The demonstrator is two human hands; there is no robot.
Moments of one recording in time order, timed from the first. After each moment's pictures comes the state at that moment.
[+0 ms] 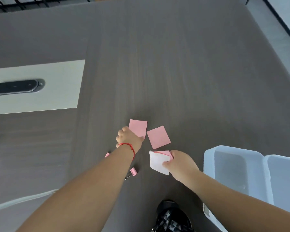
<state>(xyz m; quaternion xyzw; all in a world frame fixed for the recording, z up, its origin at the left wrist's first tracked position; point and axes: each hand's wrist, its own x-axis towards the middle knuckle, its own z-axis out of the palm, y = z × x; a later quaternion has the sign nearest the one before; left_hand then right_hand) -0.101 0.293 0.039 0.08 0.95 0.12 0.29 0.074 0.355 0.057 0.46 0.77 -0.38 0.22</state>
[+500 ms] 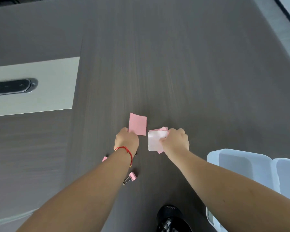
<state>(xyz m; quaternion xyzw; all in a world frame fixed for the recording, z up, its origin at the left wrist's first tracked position) -0.111 0.299 0.025 0.04 0.93 0.25 0.26 0.005 0.398 0.023 0.56 0.75 -0.30 0.17</state>
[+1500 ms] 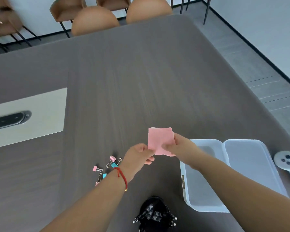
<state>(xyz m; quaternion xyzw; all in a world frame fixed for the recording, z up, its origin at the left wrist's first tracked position) 0.004 0.297 0.128 0.18 0.76 0.38 0.49 0.144 0.407 0.151 0.42 0.69 -0.59 0.03</state>
